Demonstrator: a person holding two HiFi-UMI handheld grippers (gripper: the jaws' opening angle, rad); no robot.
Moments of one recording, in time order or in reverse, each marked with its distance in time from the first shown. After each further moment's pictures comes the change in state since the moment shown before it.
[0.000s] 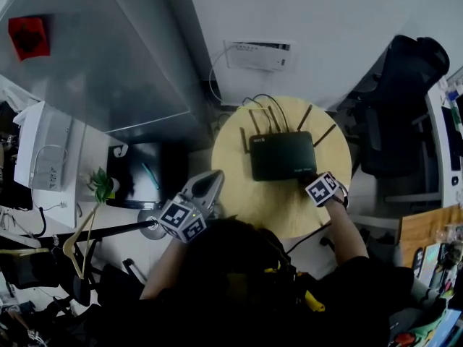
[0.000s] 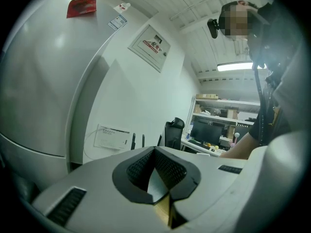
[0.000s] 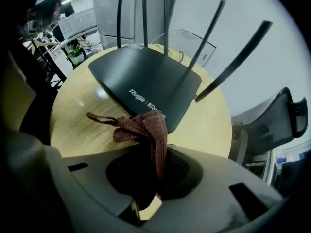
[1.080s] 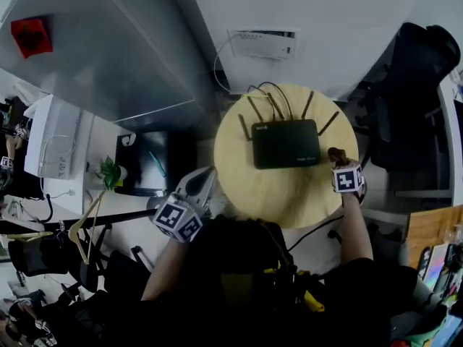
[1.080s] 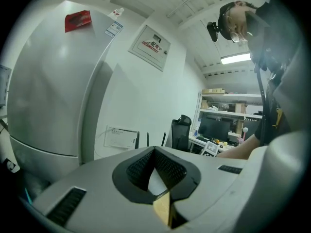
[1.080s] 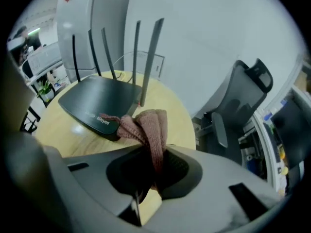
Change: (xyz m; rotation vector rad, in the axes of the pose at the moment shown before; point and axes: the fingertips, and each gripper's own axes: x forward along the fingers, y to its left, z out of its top) left arm -0.023 -0.012 -0.003 0.038 0.011 0.120; right arm -0.016 -0.086 -0.020 0.395 -0.258 -0.130
